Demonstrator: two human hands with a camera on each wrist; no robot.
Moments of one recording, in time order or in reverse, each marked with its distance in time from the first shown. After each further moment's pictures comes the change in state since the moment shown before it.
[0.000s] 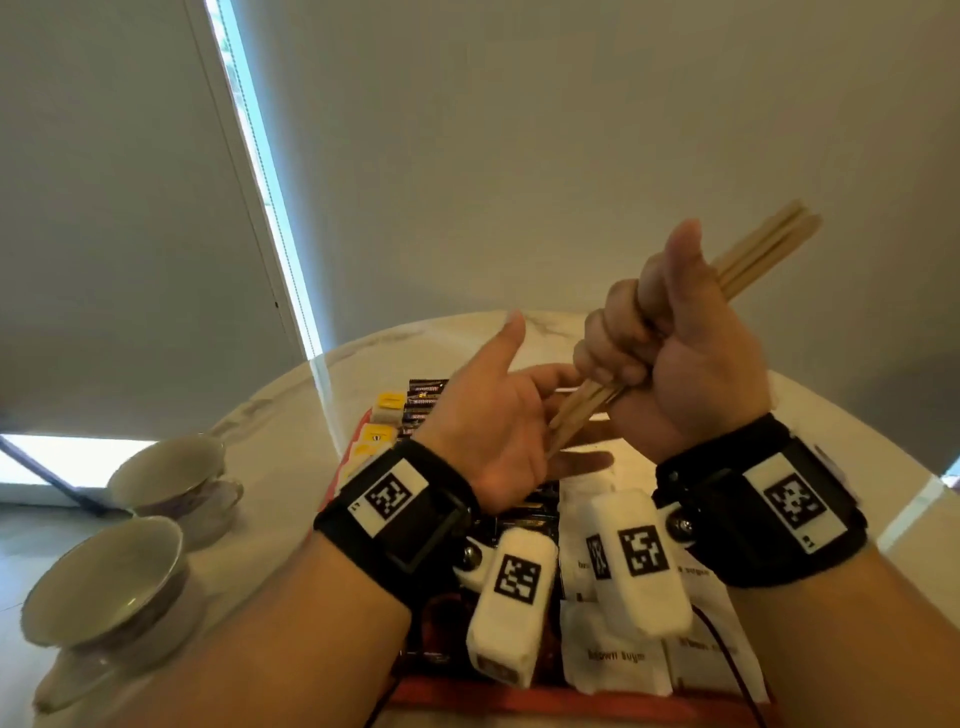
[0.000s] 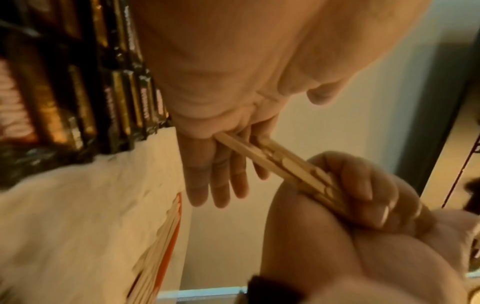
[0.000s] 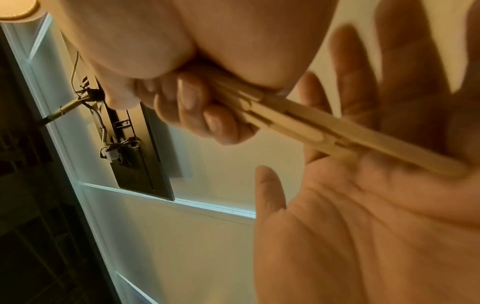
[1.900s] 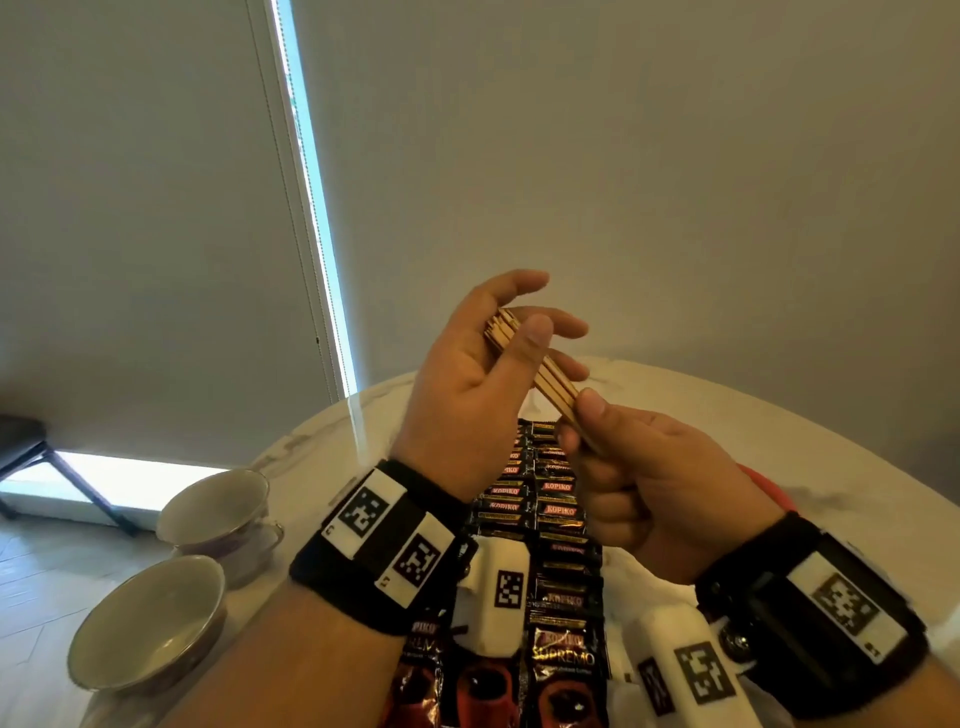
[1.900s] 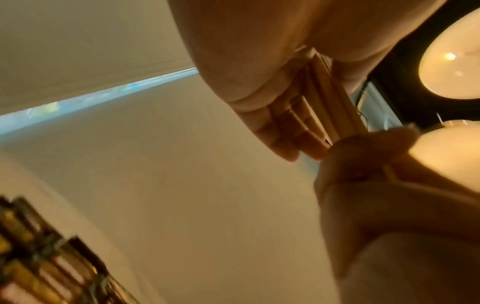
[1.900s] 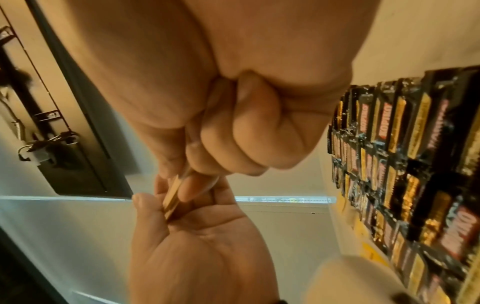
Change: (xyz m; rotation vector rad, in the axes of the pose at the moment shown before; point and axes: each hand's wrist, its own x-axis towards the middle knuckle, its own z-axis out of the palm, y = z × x) left_hand -0.036 0.041 -0.004 0.719 0.281 1.012; right_hand -0.010 0.025 -0.006 -0.143 -0.136 0.635
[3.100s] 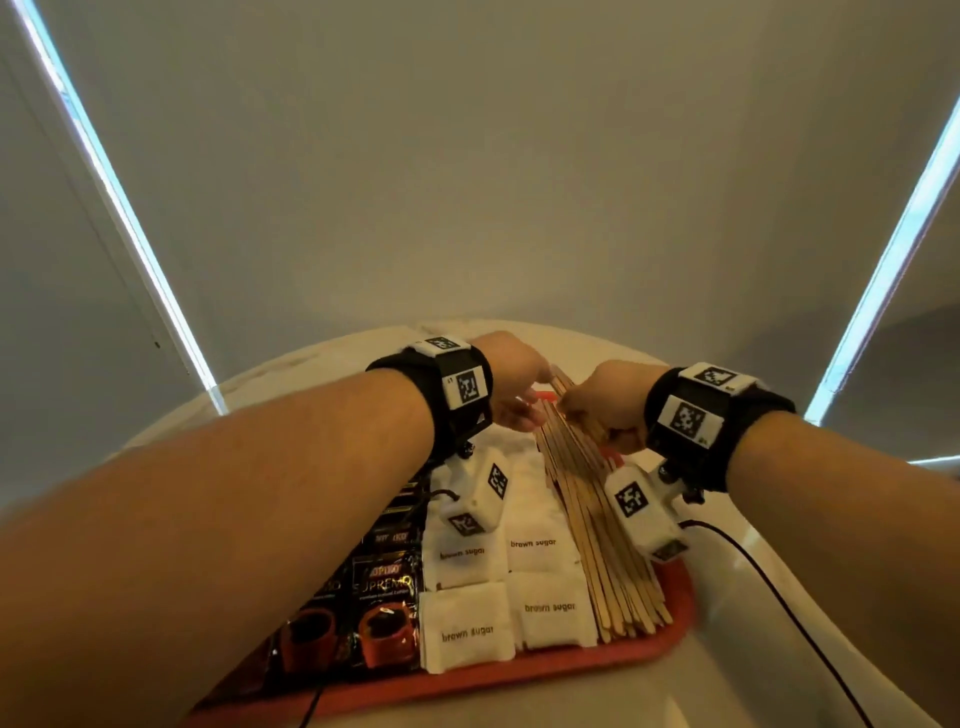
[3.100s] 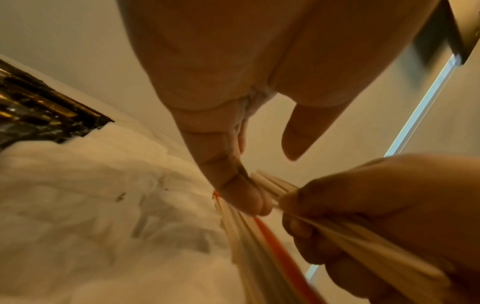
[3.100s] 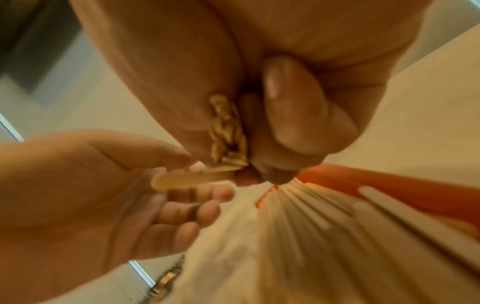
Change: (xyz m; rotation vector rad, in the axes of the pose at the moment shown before) left_hand 0.049 -0.056 0.176 0.306 -0.445 -0.994; right_hand -0.052 -0.046 -0.122 -1.002 0.661 0.537
